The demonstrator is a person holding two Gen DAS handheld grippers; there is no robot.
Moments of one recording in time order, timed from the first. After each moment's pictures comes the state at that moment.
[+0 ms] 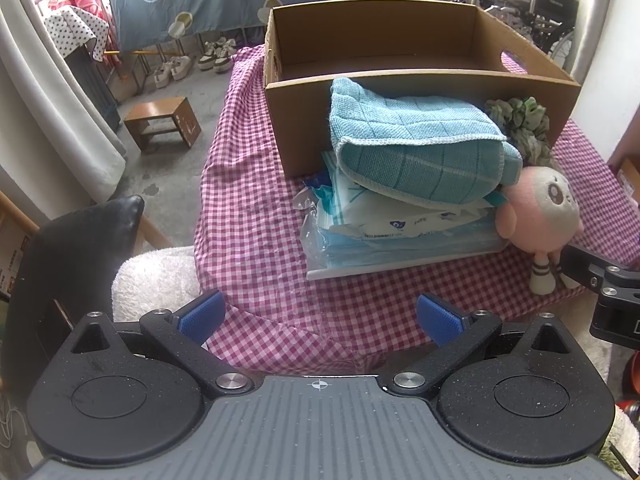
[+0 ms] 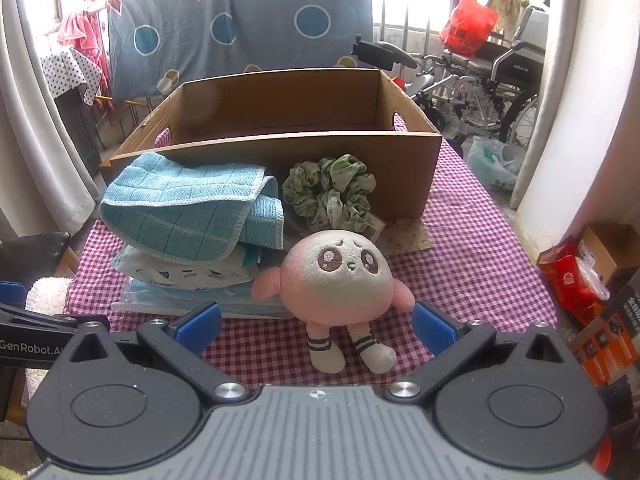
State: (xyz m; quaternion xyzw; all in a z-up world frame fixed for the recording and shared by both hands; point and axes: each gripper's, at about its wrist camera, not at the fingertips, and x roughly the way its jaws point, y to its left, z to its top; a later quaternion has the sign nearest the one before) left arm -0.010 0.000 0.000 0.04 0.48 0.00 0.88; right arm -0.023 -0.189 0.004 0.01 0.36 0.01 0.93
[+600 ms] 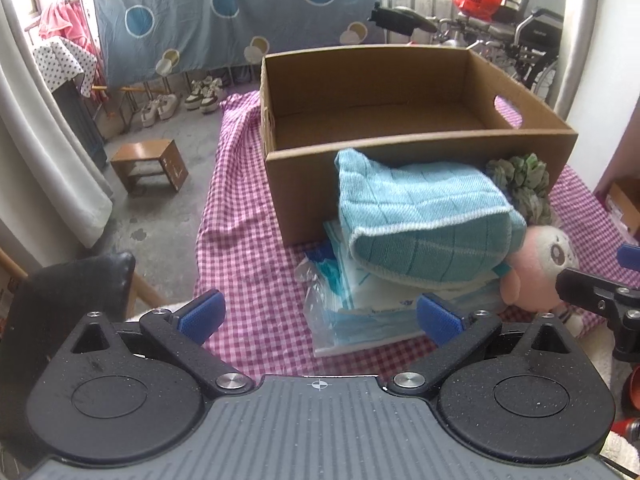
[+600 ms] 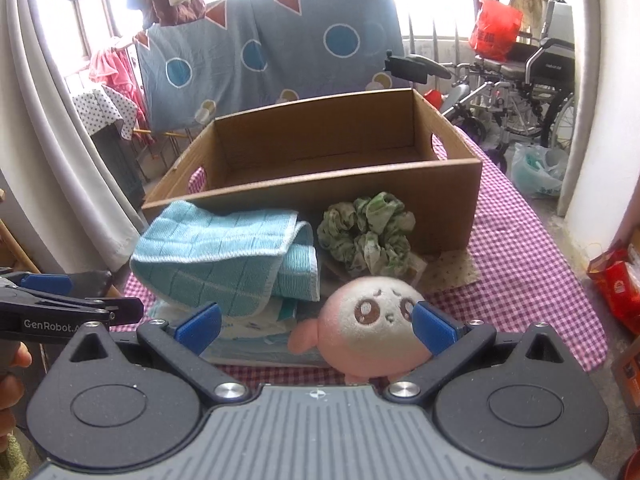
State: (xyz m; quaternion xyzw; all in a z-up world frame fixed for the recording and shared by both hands) left arm 0.020 0.013 0.018 0.05 0.43 -0.02 0.90; right arm 0.007 -0.203 0.016 0.06 0.33 0.08 0.94
